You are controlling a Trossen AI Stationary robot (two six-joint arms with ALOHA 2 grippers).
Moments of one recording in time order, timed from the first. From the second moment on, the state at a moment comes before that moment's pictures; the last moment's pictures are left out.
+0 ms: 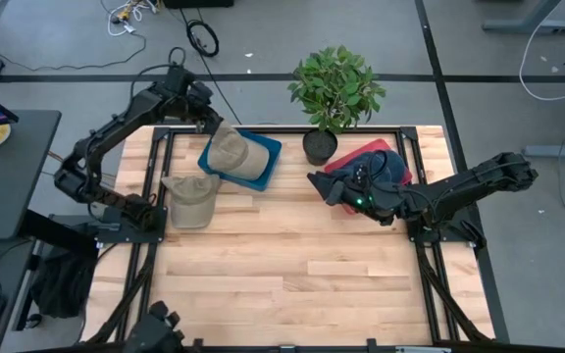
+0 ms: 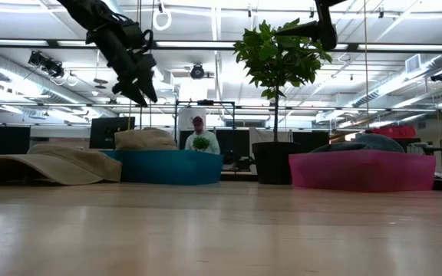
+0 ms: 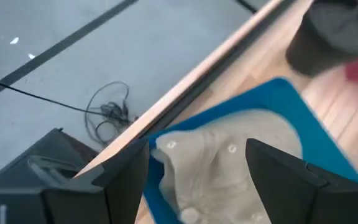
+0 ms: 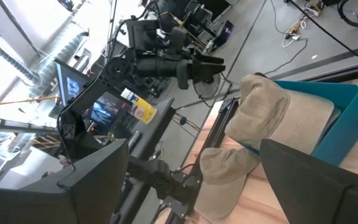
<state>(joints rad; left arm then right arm) 1.00 1.40 1.20 -0.63 0.20 0.14 0.24 1.22 0.81 0.36 0.79 0.98</state>
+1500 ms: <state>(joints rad) 0.97 1.36 1.07 -0.64 0.18 0.15 0.24 1.22 0.81 0.34 0.77 0.99</state>
